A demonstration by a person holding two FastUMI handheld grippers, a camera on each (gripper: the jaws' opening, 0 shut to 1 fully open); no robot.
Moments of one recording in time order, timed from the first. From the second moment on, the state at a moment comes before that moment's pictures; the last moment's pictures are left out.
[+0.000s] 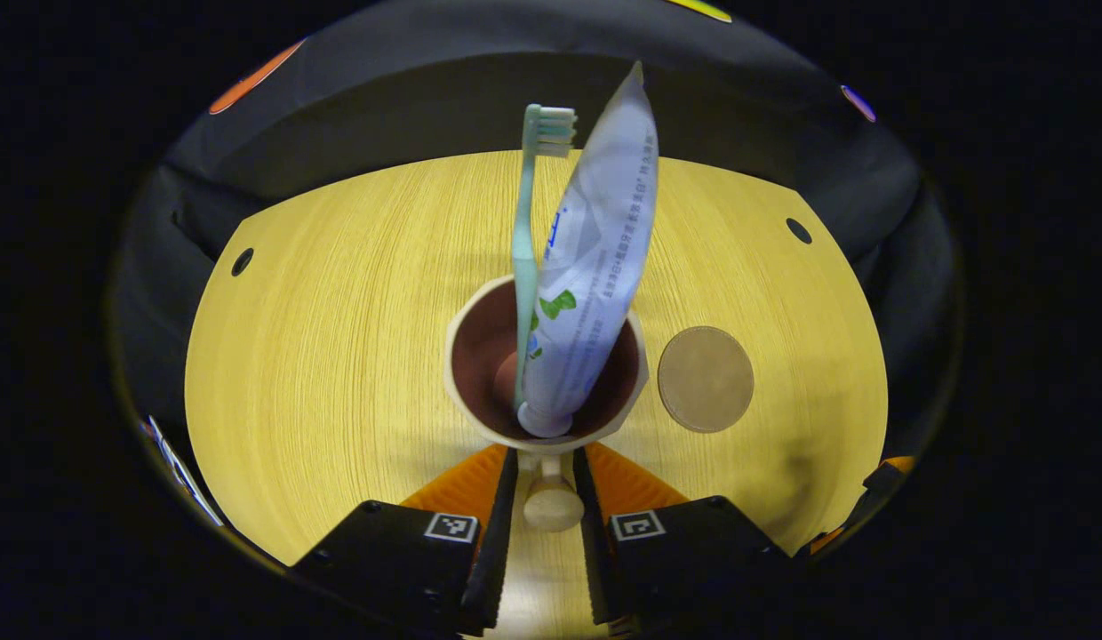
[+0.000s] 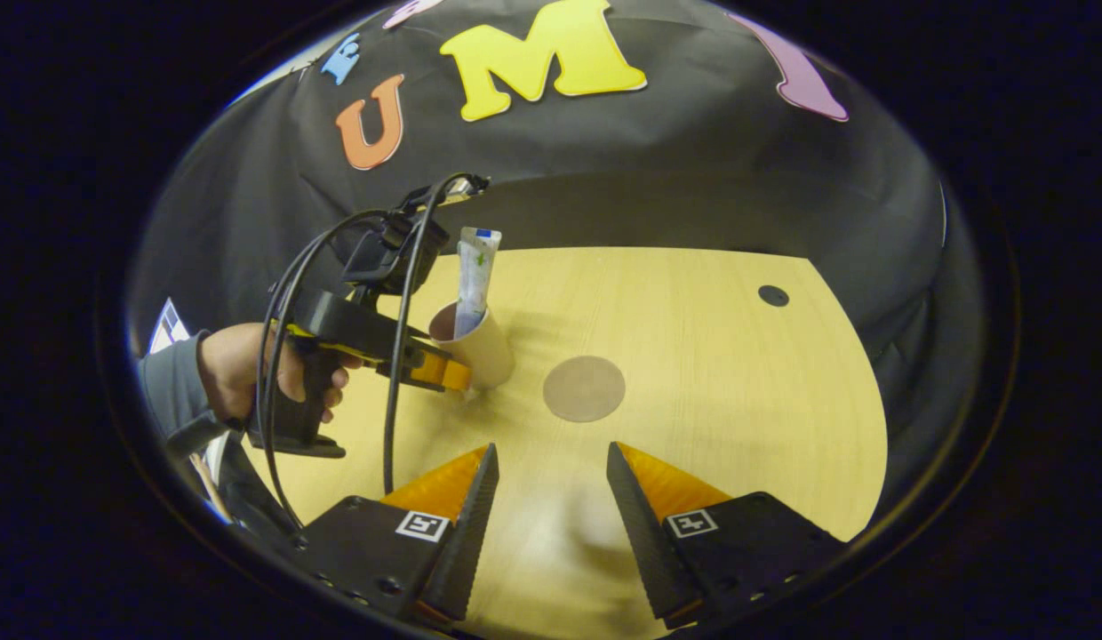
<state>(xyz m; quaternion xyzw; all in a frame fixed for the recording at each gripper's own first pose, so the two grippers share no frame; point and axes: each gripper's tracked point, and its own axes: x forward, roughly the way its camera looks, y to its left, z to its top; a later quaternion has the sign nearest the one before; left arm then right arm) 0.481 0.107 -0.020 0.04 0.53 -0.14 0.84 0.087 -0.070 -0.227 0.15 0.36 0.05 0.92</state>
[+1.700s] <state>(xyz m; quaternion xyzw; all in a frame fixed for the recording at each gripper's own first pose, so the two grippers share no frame) 0.738 0.016 0.125 0.07 0.50 -0.23 0.84 0.022 -0.143 -0.241 0.17 0.36 -0.03 0.92</state>
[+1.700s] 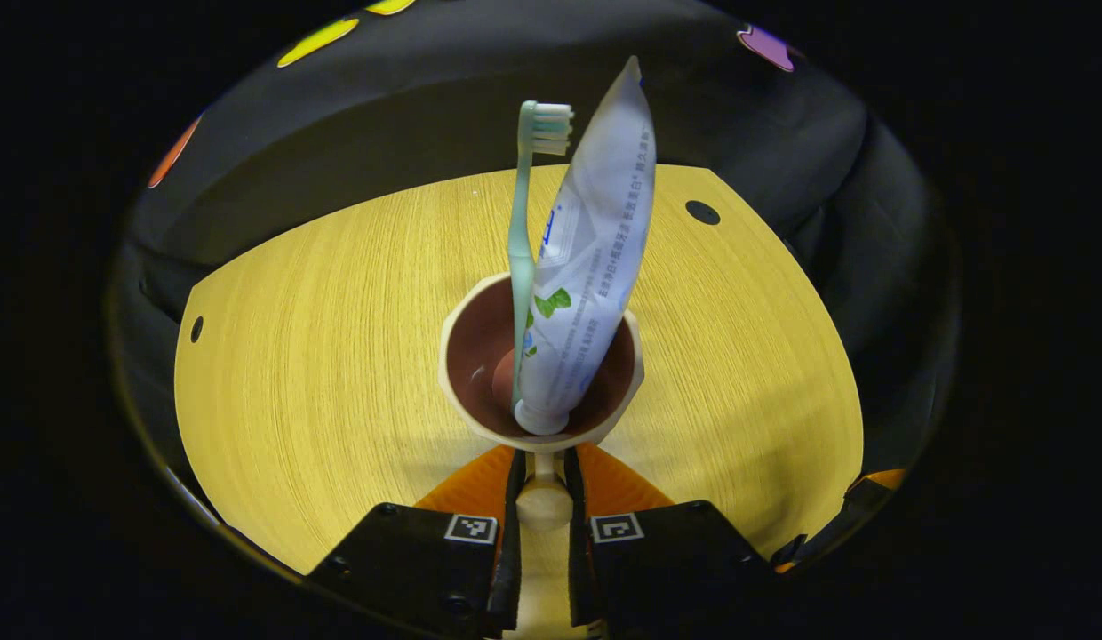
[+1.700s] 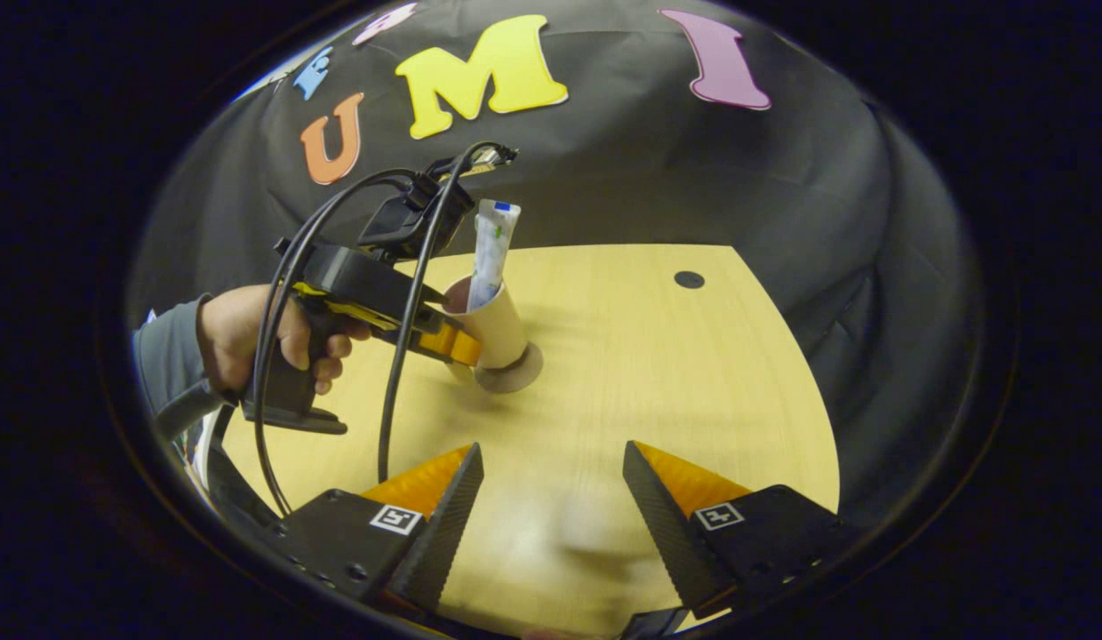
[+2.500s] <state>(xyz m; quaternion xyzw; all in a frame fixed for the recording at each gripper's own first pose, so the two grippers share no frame) 0.776 0.056 0.121 0.08 0.47 -0.28 0.83 0.035 -0.148 -0.229 0.15 0.33 -0.07 0.93</state>
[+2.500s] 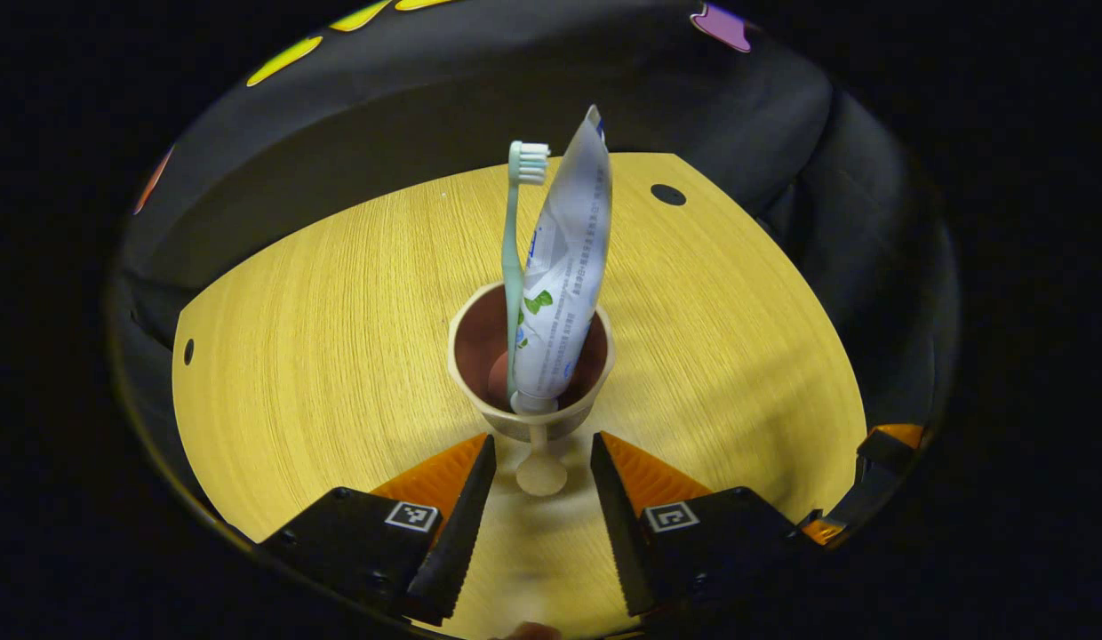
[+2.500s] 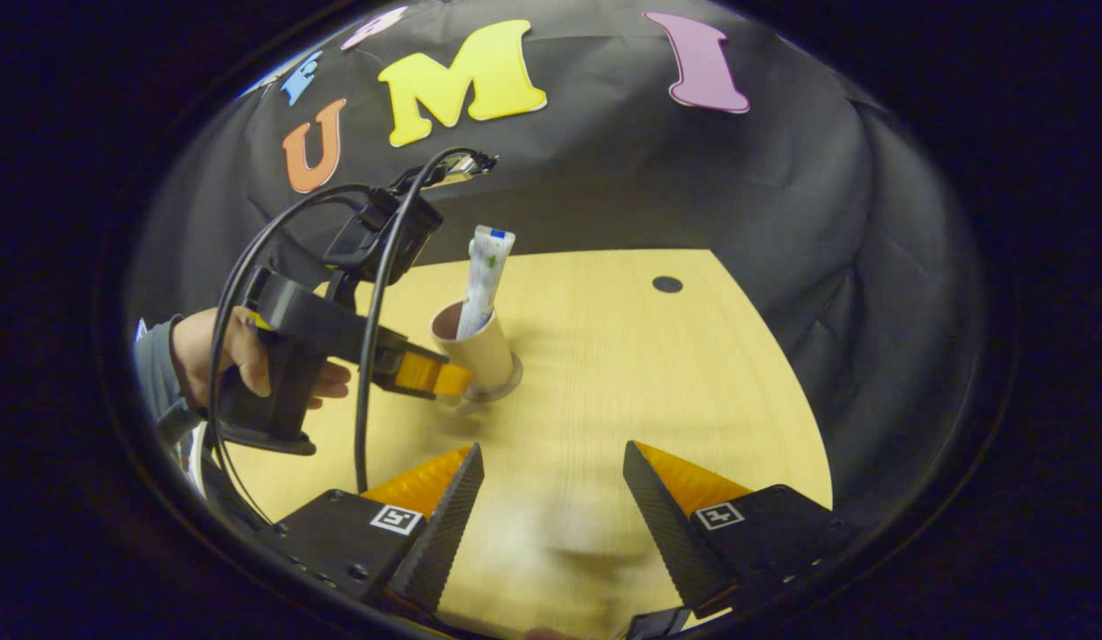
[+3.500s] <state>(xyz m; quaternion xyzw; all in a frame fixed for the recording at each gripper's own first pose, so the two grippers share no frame) 0.793 0.255 0.283 0.00 0.19 -0.18 0.97 0.064 -0.061 -0.103 0.05 0.17 -0.05 0.98</state>
